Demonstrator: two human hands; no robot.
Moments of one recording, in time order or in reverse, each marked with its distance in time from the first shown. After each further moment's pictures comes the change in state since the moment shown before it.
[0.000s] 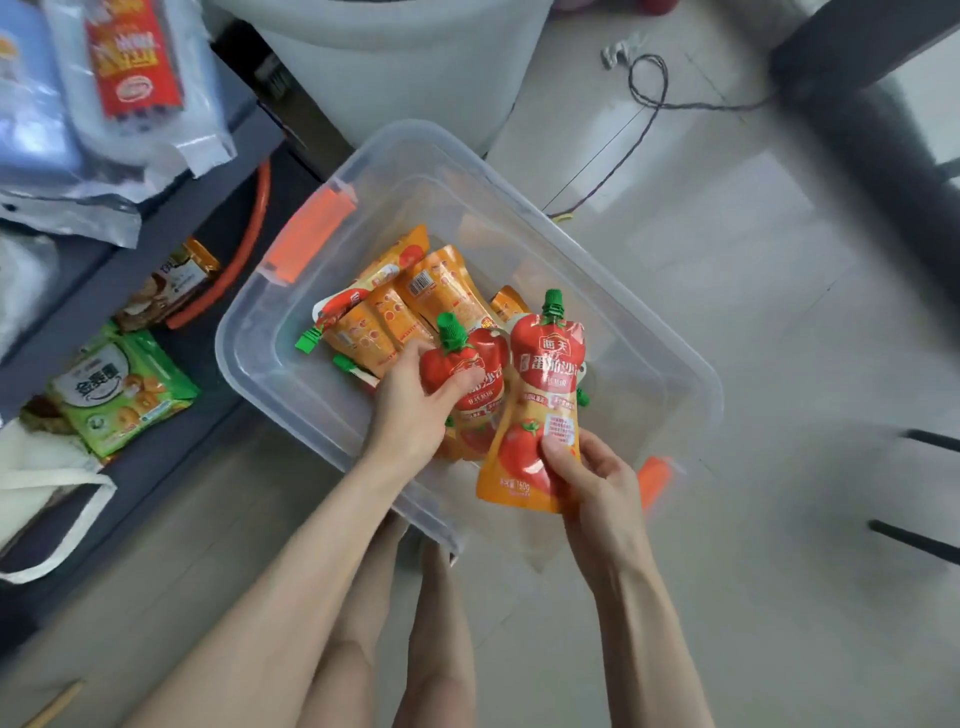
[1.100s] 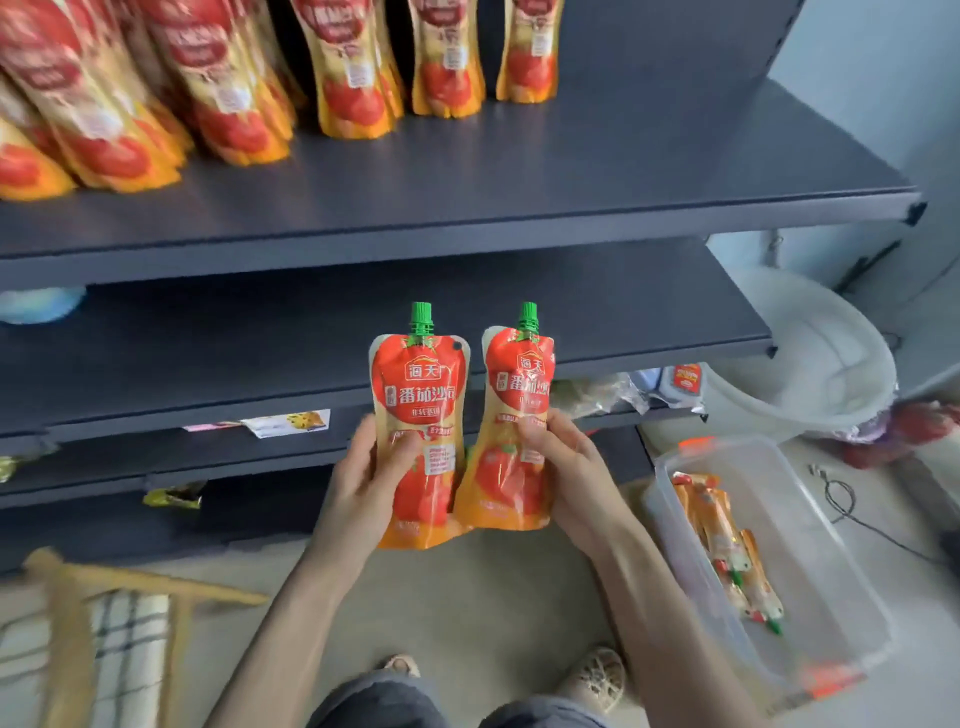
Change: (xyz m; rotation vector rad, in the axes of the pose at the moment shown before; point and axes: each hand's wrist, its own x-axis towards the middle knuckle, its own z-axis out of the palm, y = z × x) left_hand -0.530 -0.035 -0.412 -0.590 0.610 0.456; right_hand -0.459 0.071 0.320 -0.485 -1.027 -0.277
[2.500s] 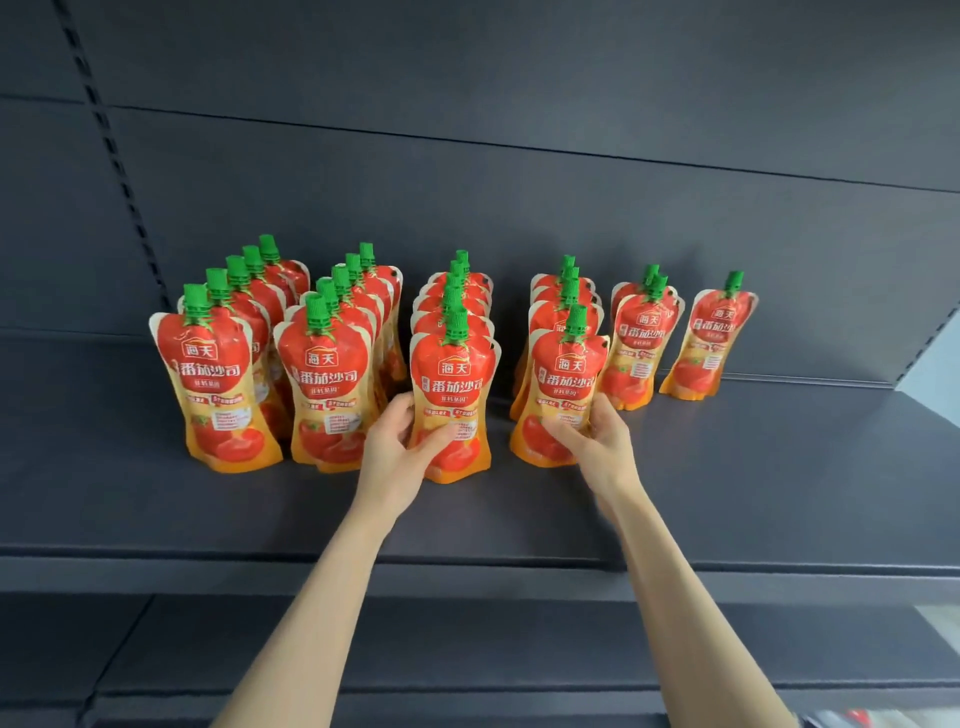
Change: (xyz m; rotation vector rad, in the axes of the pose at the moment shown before) left_hand 0.288 0.139 -0.188 0.062 0.176 0.429; right_hand 0.294 -0.154 0.192 -0.391 0.113 -0.600
